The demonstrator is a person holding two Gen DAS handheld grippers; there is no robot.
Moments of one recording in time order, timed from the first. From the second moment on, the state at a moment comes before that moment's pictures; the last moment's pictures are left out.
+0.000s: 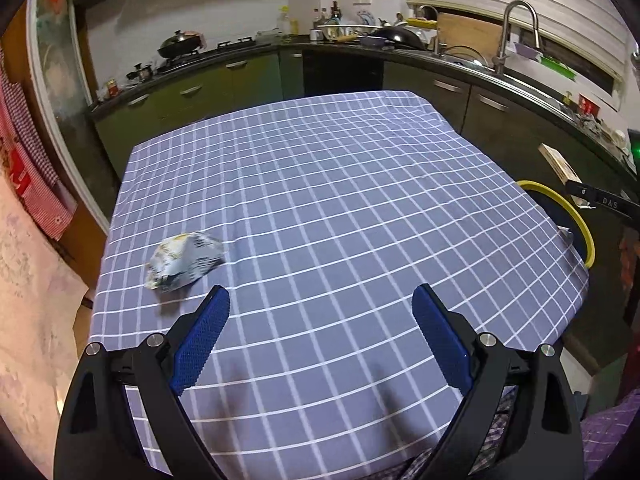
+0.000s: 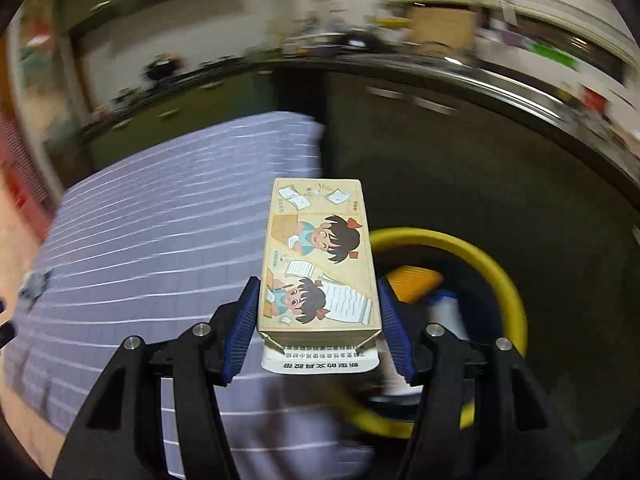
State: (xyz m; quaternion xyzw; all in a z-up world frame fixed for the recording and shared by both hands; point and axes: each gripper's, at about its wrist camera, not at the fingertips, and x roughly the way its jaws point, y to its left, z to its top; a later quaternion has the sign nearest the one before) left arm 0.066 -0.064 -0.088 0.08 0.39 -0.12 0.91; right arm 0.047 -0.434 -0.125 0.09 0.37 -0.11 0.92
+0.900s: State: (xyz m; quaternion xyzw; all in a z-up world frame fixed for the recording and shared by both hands) left arm 0.083 -0.034 -0.104 0.06 0.40 -0.11 0.91; right arm 0.037 -0.414 -0.124 0.11 0.31 -0.09 0.94
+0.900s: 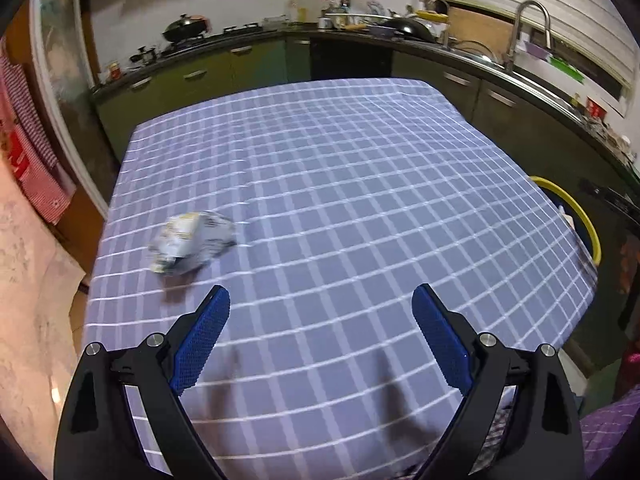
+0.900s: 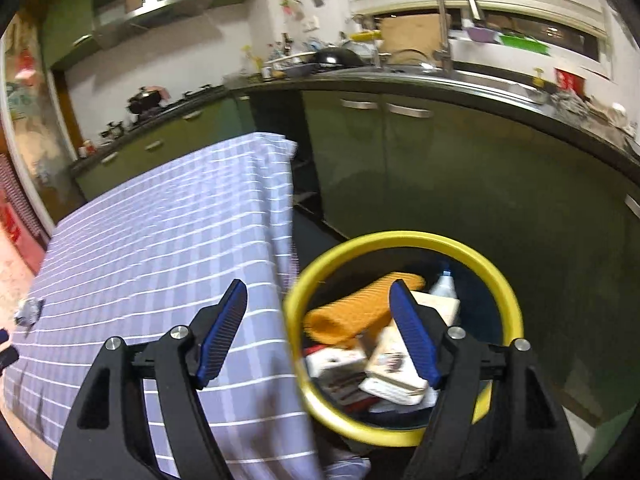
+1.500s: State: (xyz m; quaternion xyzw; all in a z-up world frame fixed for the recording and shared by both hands) left arm 0.183 0.060 -0.129 0.09 0.42 -0.16 0.89; right arm 0.061 -0.355 -0.126 0.09 0.34 -0.02 0.94
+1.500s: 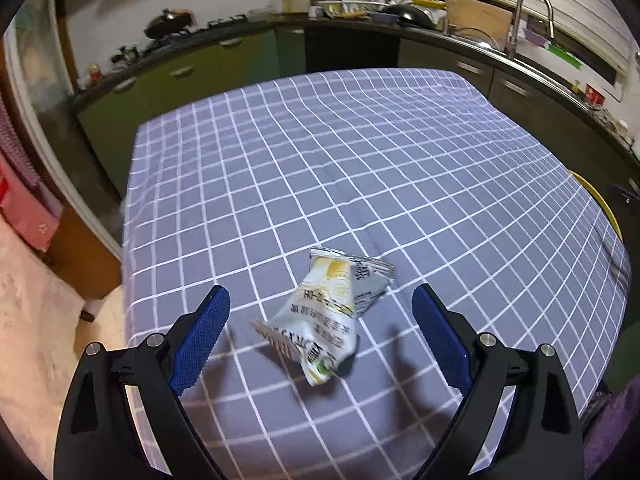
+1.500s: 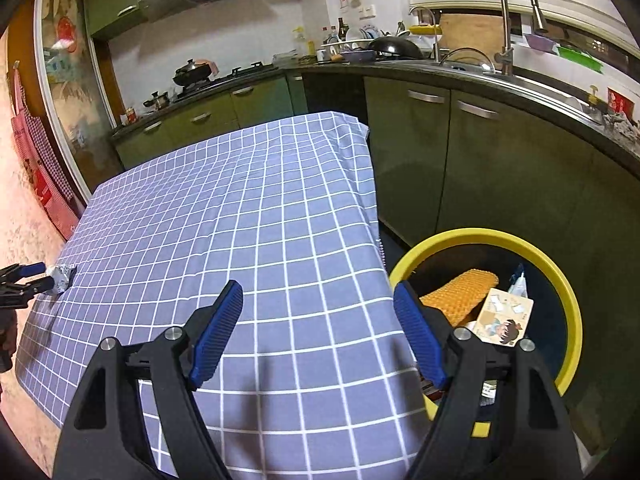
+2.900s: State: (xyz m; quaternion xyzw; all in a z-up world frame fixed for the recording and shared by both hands) left arm 0.165 0.010 -0.124 0.09 0.40 -0.17 0.90; right arm 0.060 -0.349 -0.123 0.08 0.34 0.00 0.94
